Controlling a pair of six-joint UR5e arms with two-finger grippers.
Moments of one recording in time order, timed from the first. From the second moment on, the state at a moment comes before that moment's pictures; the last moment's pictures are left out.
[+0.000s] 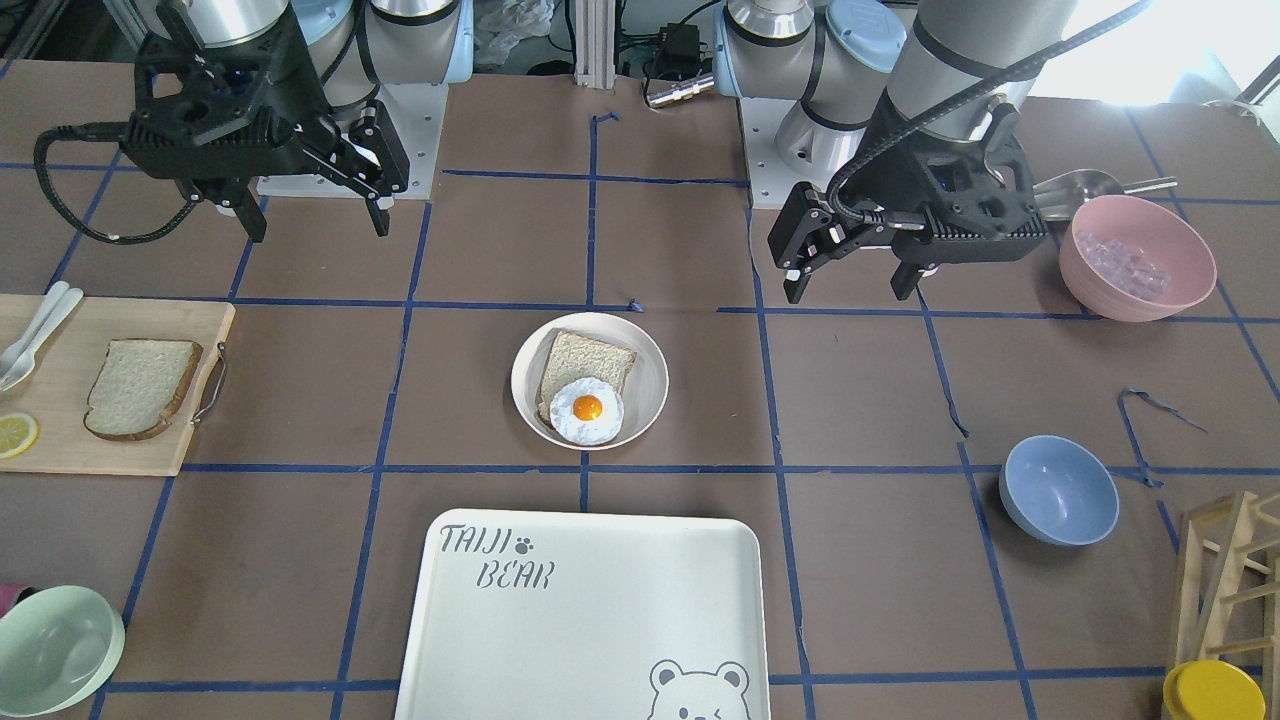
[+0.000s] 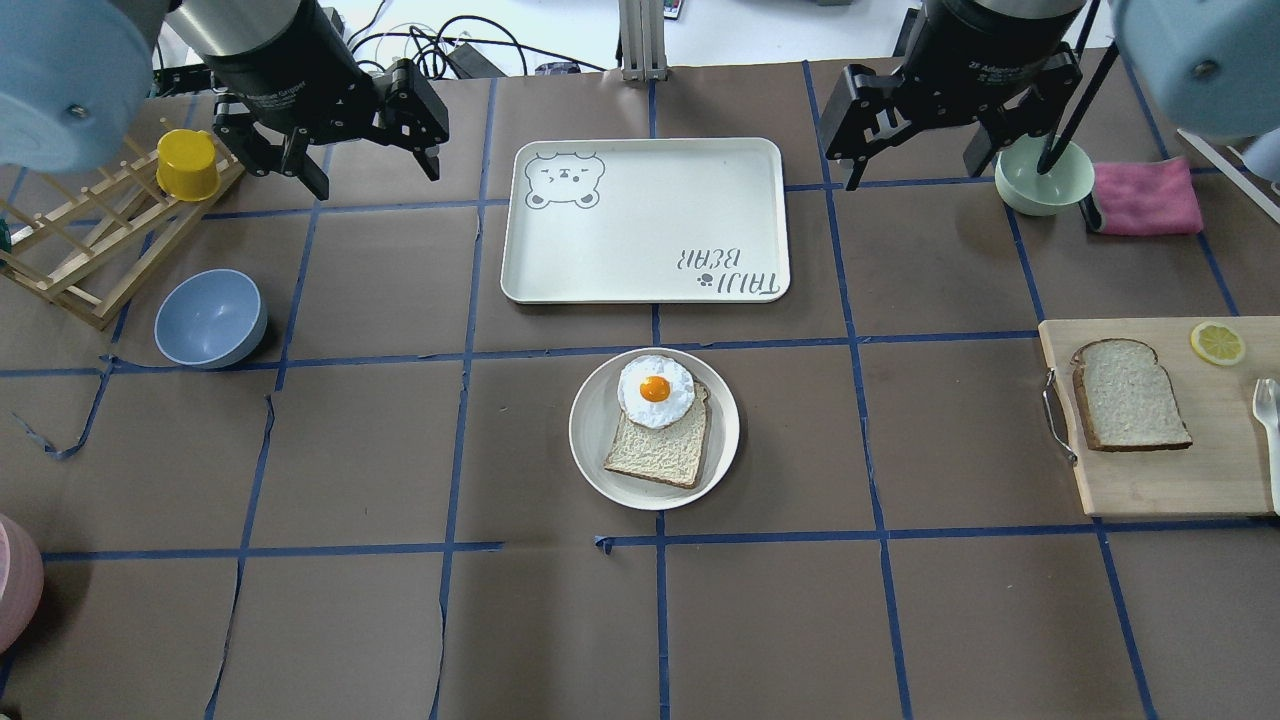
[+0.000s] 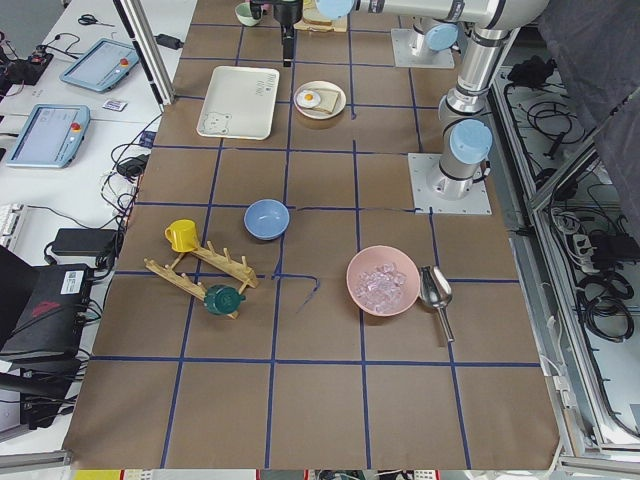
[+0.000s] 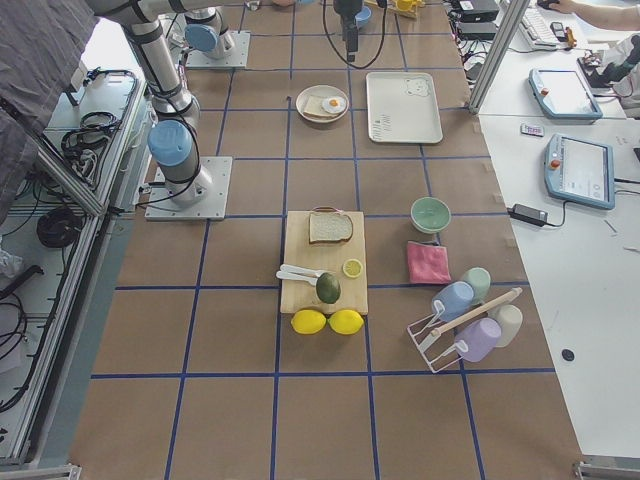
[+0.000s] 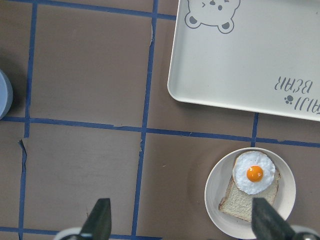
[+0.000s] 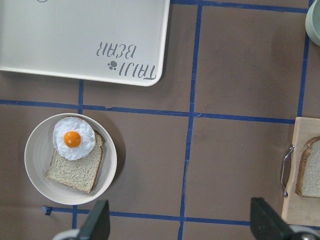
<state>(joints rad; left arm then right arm) -1.61 -1.64 -1.46 -1.52 1.52 -0.15 1.65 -1.56 1.45 -1.55 -1.56 0.00</state>
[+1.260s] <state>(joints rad) -1.61 -1.64 -1.46 -1.52 1.52 -0.15 1.65 -1.56 1.45 -1.54 -1.57 -0.02</state>
